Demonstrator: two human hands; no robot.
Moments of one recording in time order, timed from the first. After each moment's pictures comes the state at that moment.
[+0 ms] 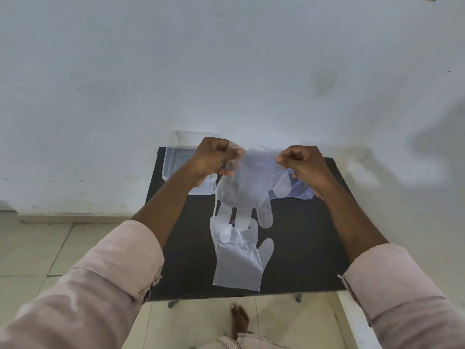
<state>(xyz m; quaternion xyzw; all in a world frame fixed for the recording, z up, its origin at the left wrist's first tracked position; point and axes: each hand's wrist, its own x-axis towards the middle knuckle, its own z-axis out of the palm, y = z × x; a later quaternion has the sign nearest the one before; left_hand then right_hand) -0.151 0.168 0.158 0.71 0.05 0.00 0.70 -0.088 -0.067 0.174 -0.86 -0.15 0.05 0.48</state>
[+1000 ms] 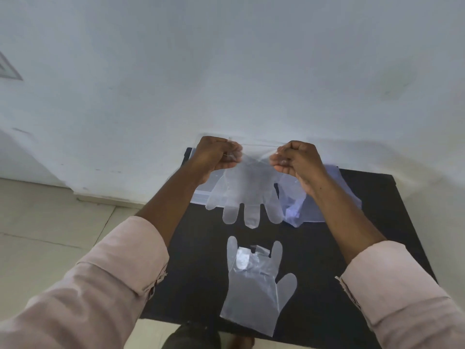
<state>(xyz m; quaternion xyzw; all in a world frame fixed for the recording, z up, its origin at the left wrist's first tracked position) -0.065 0.217 0.138 0.65 0.23 0.04 0.72 0.019 0.019 0.144 -0.73 -0.07 0.21 0.65</state>
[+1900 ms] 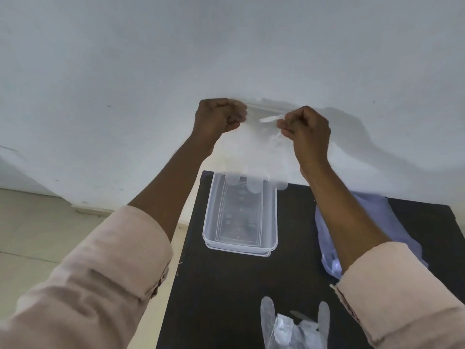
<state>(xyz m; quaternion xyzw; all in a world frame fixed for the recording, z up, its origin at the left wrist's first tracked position) 0.081 0.384 0.138 0.66 0.19 0.16 0.70 0.138 0.199 0.134 -0.73 -0.14 -0.01 0.67</state>
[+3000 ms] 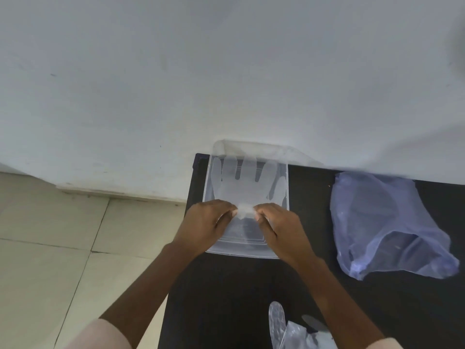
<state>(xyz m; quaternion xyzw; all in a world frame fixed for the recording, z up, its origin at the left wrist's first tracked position) -0.026 0.359 -0.041 0.94 0.01 0.06 0.33 0.053 0.164 -0.040 -0.88 -0.36 0.09 0.30</state>
